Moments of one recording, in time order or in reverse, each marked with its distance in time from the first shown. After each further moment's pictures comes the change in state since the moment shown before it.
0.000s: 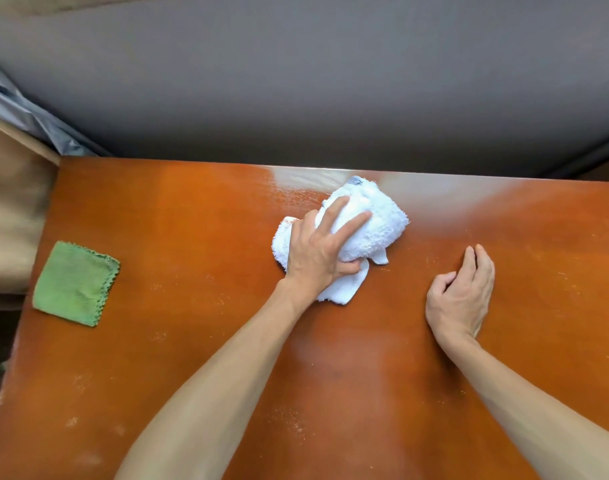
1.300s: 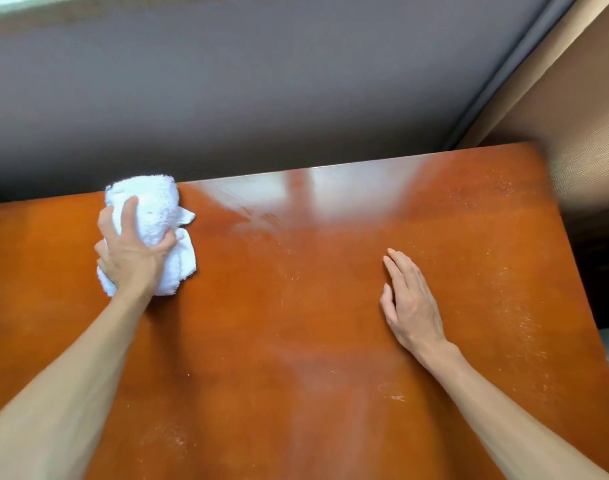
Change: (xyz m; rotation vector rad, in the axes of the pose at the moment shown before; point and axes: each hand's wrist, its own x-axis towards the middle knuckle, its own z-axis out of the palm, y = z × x) left_hand 0.008 -0.008 -0.025 0.149 0.011 -0.754; right_hand 0.029 0.164 -0.073 0.035 -0.248 -0.413
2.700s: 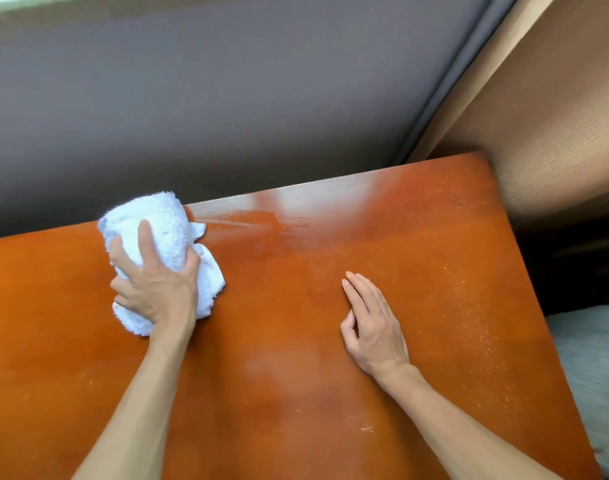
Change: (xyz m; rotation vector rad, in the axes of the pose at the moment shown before) left_hand -0.050 0.119 0.047 0.020 0.080 -0.095; right_hand 0.002 -0.002 0.001 0.015 0.056 0.006
